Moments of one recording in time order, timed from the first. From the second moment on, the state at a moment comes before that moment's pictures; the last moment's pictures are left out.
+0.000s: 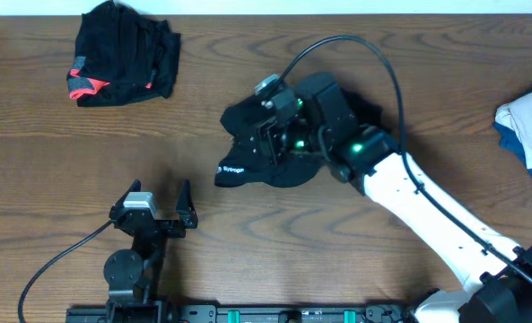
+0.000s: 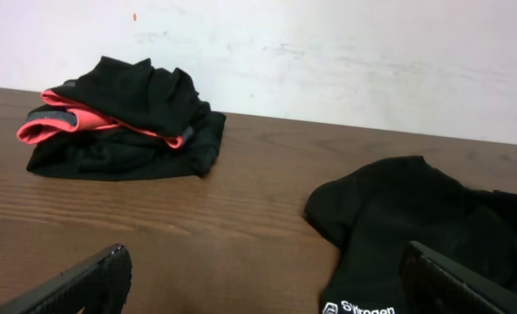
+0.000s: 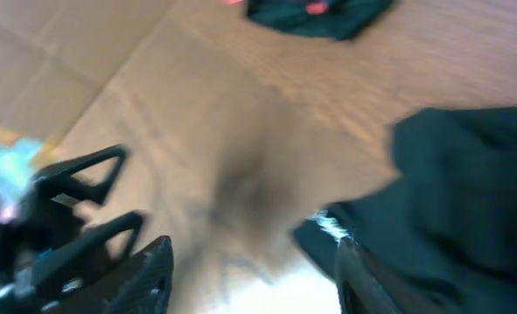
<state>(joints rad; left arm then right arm) 0.00 0.01 0.02 -0.11 0.10 -0.15 0.60 1.57 1.25 -0.35 -0.46 0.32</state>
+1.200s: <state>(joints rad) 0.00 0.05 0.02 -0.08 0.40 -0.32 0.22 1.78 1.25 -0.59 -0.11 0.22</state>
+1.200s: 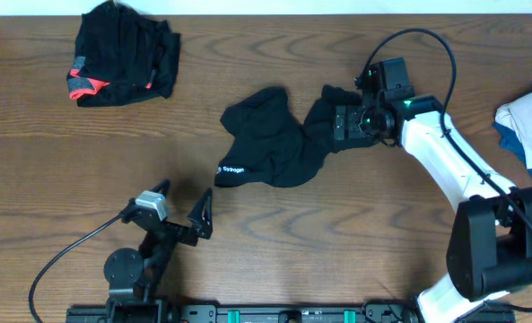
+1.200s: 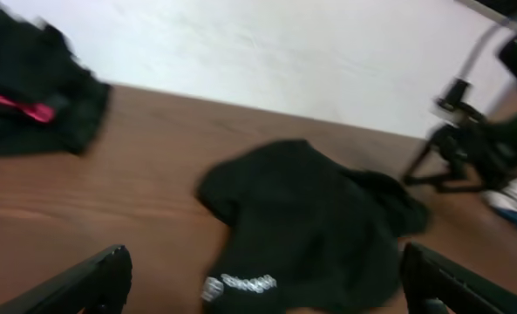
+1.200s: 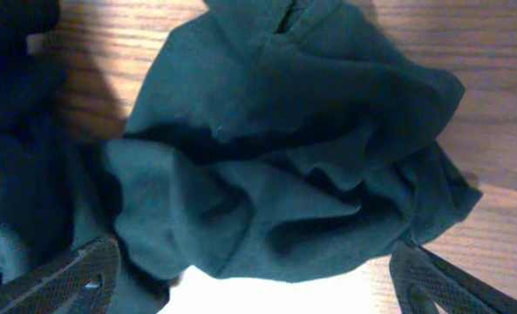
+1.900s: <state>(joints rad) 0.00 0.71 0.56 -0.40 0.47 -0.22 0.21 1.78 1.25 -0.59 -0.12 0.22</state>
